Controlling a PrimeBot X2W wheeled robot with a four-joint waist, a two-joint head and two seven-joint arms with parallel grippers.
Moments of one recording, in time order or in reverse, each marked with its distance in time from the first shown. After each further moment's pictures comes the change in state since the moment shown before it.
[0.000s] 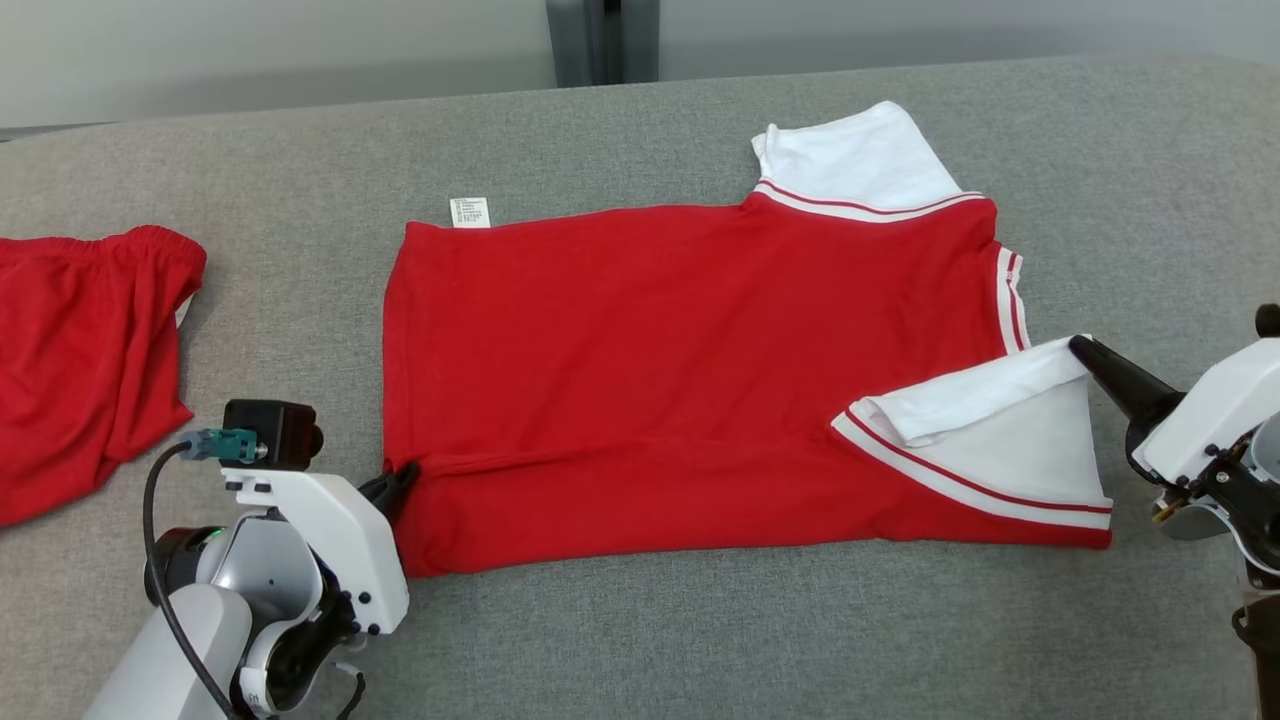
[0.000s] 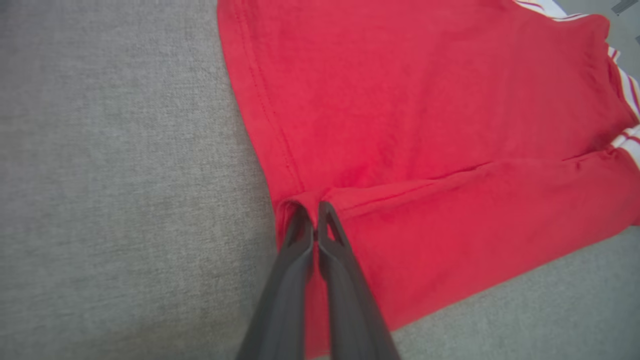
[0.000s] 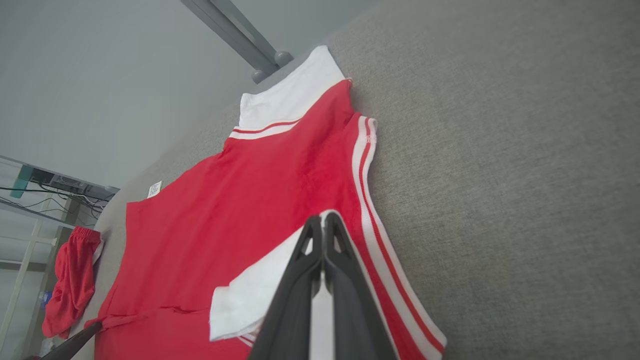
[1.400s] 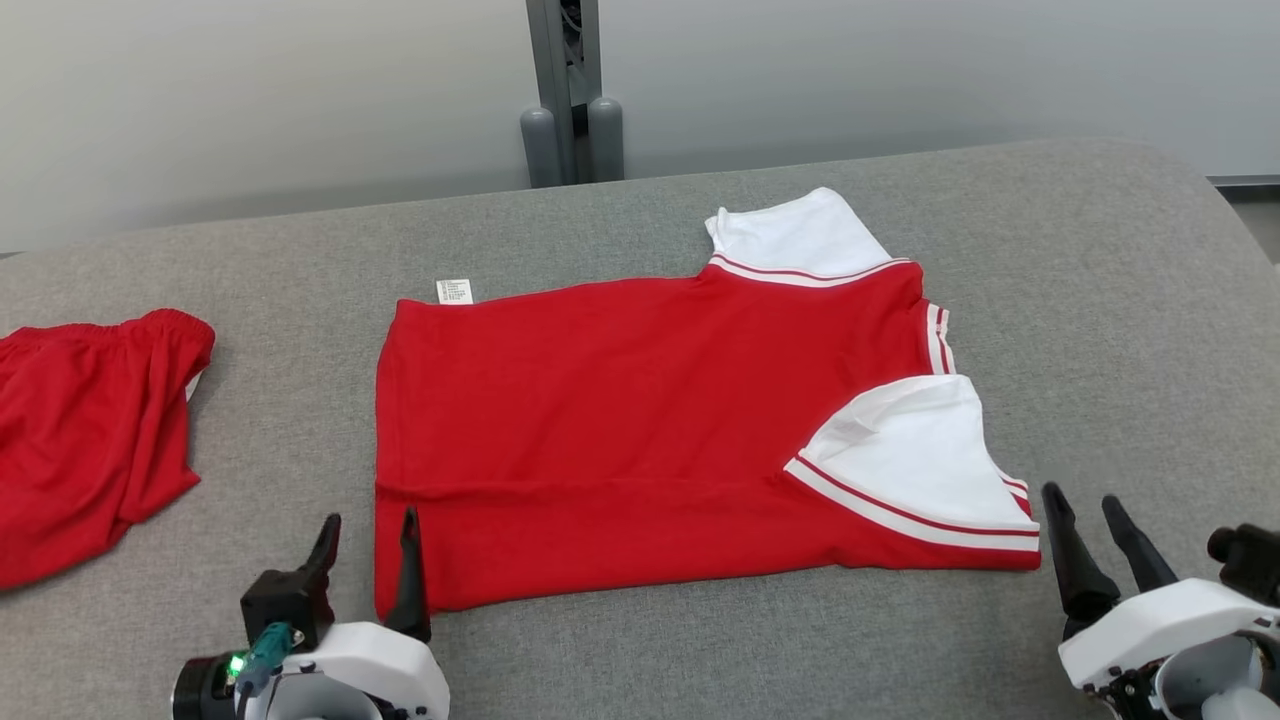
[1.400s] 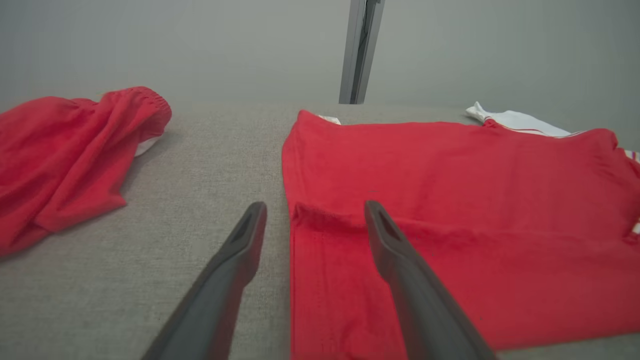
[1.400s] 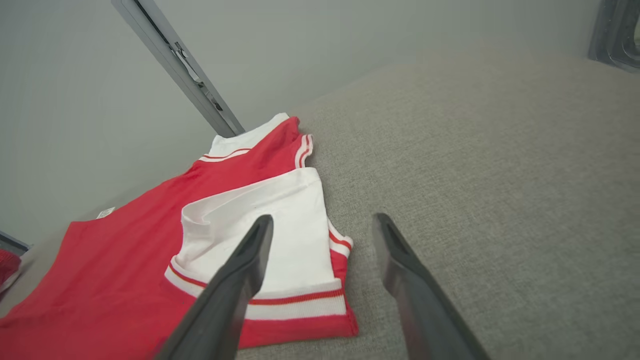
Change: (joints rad) left arm 0.146 -0.164 0.017 0.209 0.254 0.169 -0.719; right arm 0.298 0.023 0.177 0.065 -0.160 0.000 -0.711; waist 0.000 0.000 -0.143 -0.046
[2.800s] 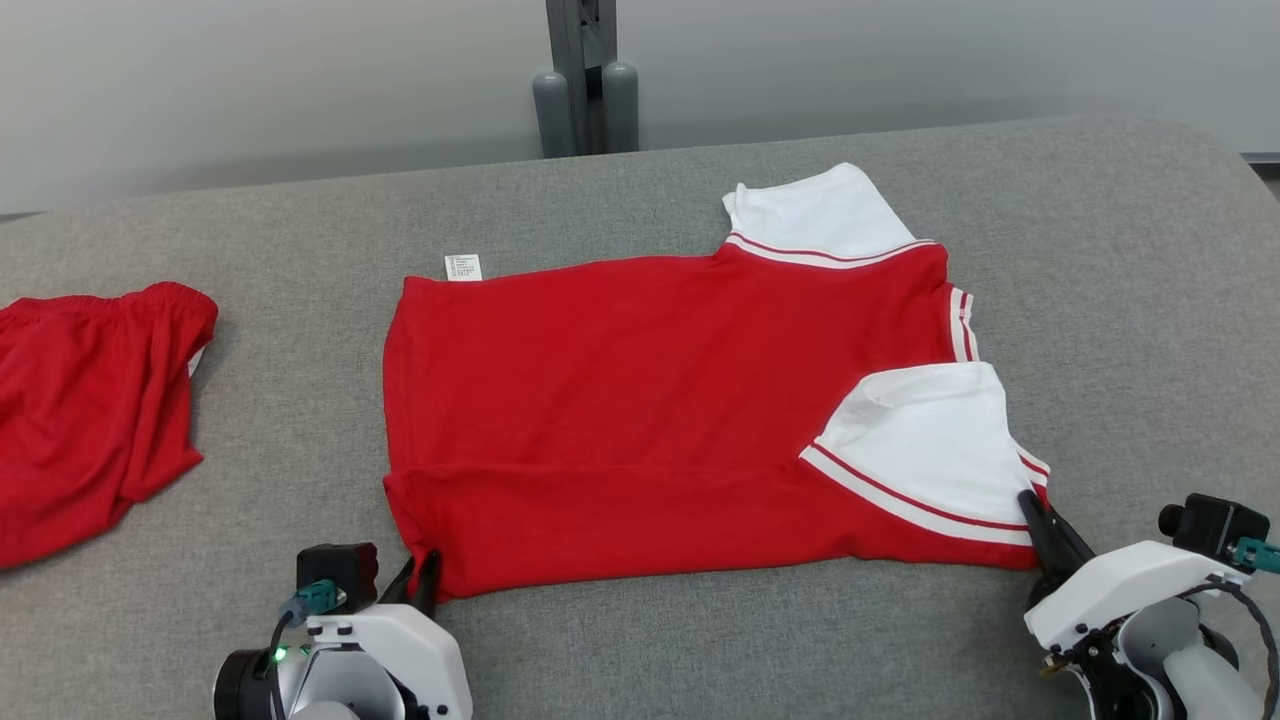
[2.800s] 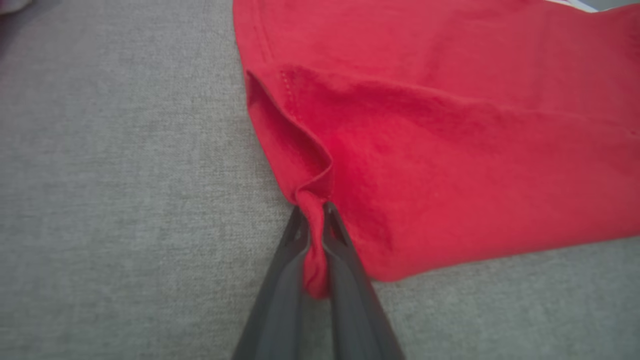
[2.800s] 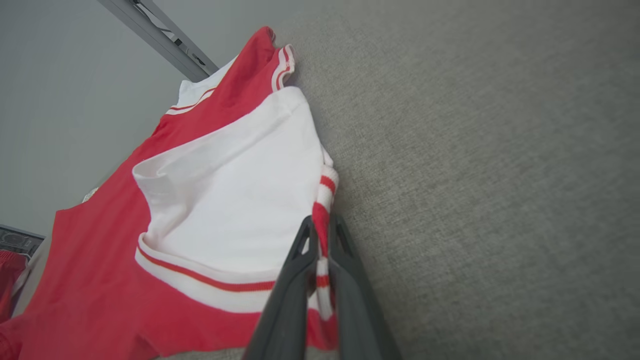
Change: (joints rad) left arm -0.066 -0.004 -0.083 0.119 -0.078 -0.073 0.255; right arm -0.157 -0.001 0.123 0.273 0.205 0.000 0.046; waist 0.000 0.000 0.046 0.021
